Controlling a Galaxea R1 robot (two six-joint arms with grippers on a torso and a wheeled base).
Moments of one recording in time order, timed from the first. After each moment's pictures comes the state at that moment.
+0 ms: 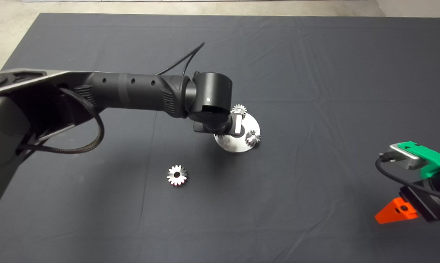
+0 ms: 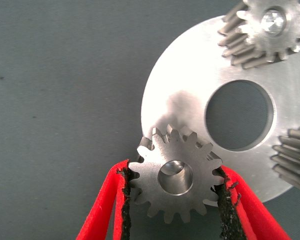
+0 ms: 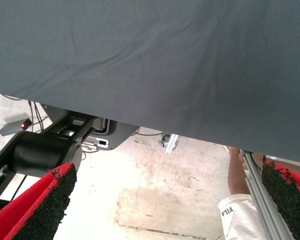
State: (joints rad) left arm -0.34 2.83 -1.12 0.73 1.53 -1.59; right arm 0.55 1.98 -0.42 0.09 -1.53 1.39
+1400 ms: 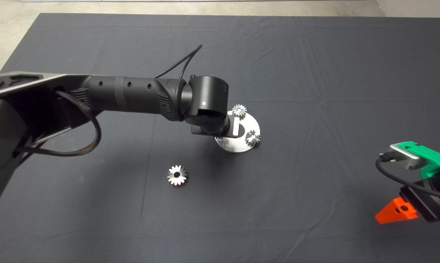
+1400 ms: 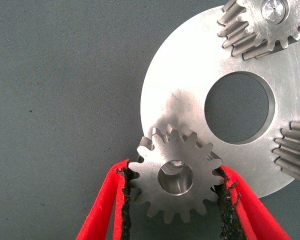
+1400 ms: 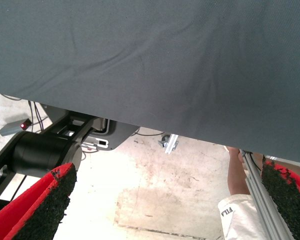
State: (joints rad) left arm -0.32 2.83 -1.11 0.74 1.53 -1.59; right arm 0.55 1.98 -0.42 0.09 -1.53 1.39
